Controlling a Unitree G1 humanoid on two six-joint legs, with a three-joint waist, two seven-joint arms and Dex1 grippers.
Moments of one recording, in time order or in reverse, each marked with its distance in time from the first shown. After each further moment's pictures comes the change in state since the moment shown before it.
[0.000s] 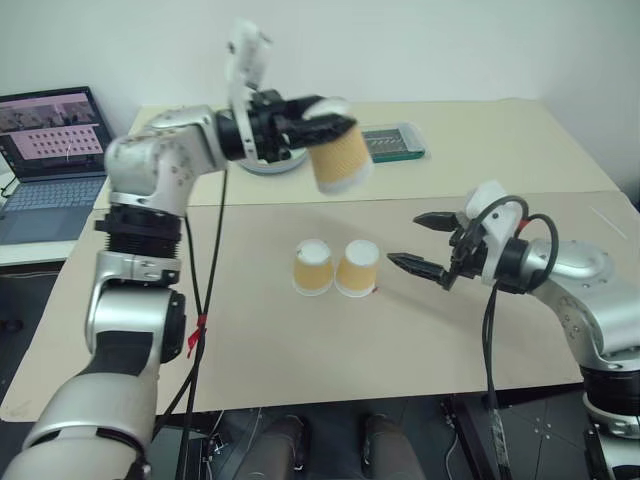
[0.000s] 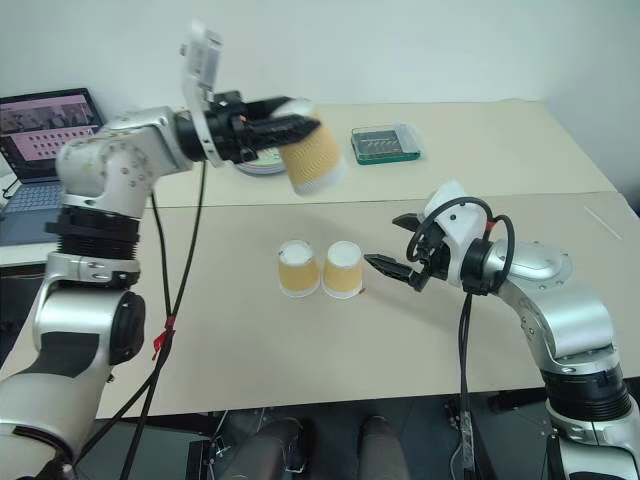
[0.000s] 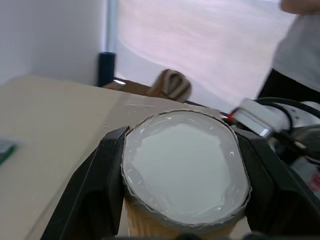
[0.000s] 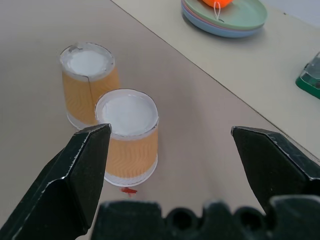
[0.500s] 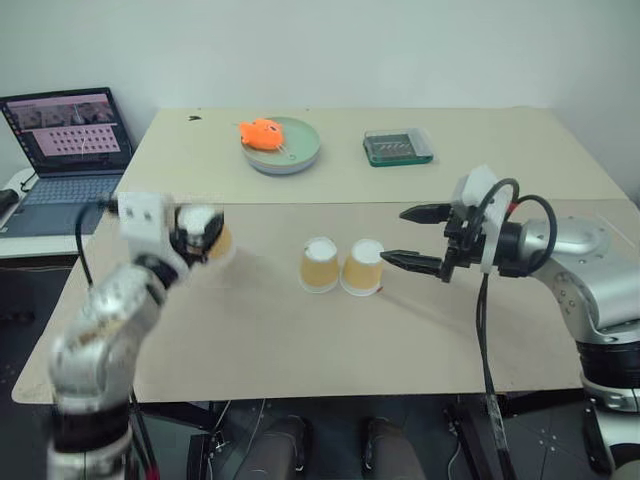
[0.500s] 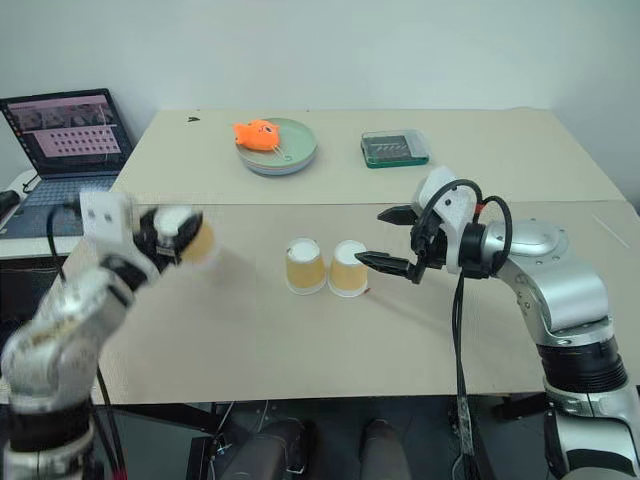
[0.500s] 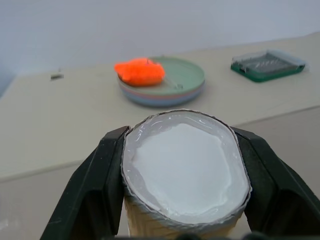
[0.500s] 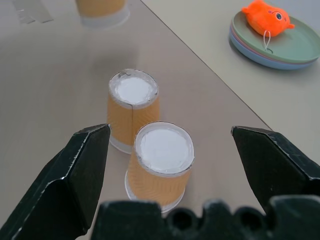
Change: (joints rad) left arm 0.651 0.208 0.320 -0.647 0.074 -0.021 0.886; right arm -0.135 -0.003 0.049 0.150 0.010 -0.066 0.153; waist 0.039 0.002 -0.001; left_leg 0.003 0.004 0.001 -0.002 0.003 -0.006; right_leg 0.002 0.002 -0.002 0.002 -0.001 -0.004
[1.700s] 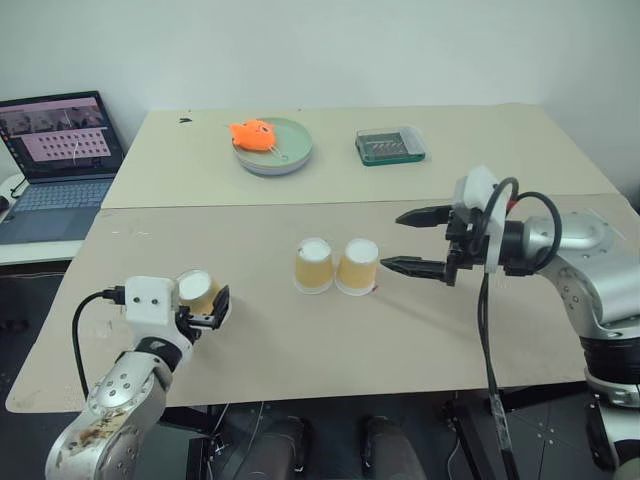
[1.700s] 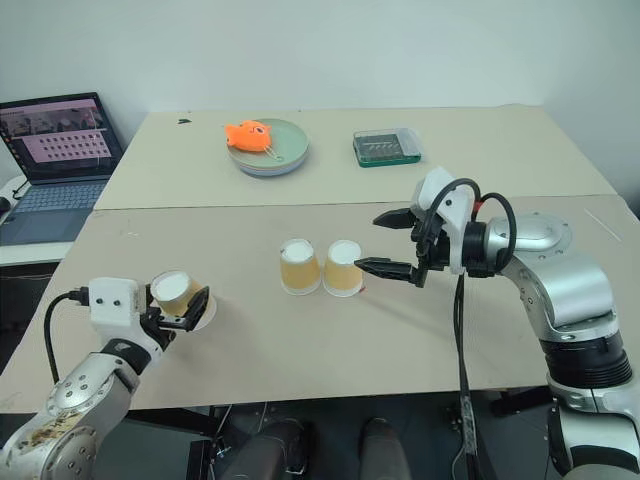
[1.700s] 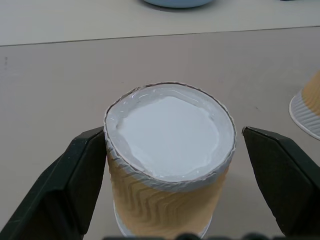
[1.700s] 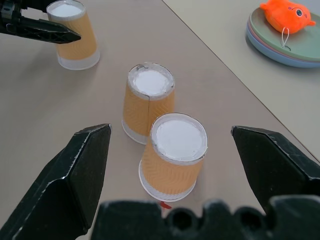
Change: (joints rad) left arm 0.756 -0.168 0.006 -0.492 -0.008 0.009 0.333; right arm -0.040 -0.037 0.030 0.016 0.012 0.000 0.128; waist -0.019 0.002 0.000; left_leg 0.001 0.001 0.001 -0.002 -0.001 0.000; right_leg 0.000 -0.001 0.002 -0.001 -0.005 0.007
